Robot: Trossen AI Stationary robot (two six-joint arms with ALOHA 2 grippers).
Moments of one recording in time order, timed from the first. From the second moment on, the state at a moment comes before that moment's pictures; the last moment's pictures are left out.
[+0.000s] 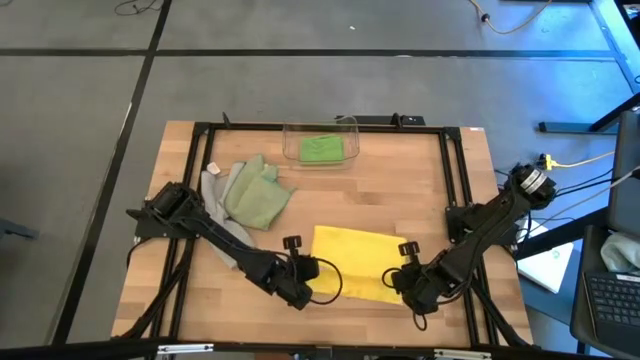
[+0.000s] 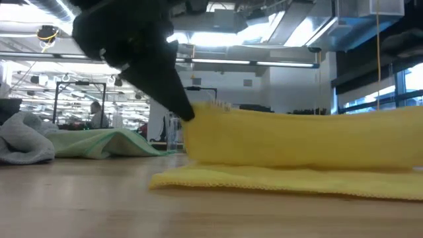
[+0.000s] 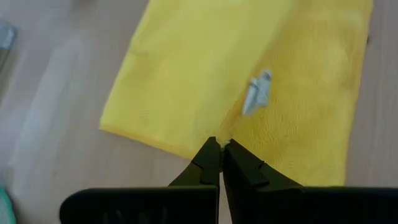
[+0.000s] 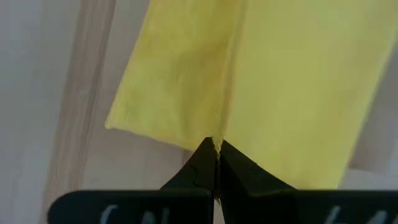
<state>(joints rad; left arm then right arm) -0.53 1.94 1.31 -0.52 -0.62 -0.56 0.80 1.54 0.99 -0.83 0.24 0.55</state>
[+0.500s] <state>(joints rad) -0.57 1.92 1.31 -0.52 -0.58 -0.54 0.84 1.51 0.99 -0.75 0.21 0.55</state>
